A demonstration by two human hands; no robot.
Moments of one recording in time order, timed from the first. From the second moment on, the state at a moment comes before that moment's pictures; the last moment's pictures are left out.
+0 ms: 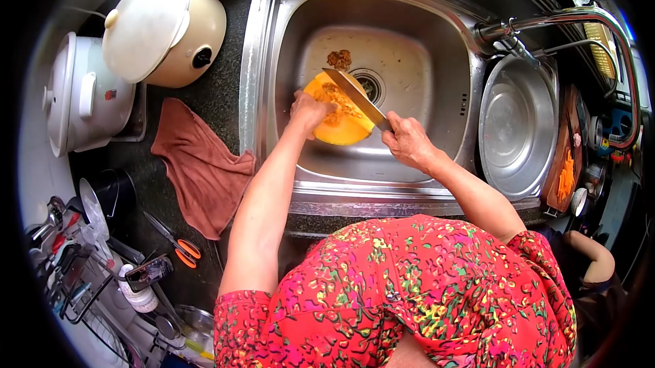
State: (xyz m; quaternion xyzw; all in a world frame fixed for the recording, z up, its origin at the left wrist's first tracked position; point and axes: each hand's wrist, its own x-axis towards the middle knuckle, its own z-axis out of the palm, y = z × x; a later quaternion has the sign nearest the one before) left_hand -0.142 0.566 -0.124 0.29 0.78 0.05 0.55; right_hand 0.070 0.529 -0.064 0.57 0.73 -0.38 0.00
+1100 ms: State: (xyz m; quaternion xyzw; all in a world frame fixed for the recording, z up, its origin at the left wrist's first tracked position) left_hand -0.137 0.575 -0.136 0.25 0.78 0.03 0.58; right_hand -0.005 0.599 -0.022 0.48 0.71 -0.45 0.24
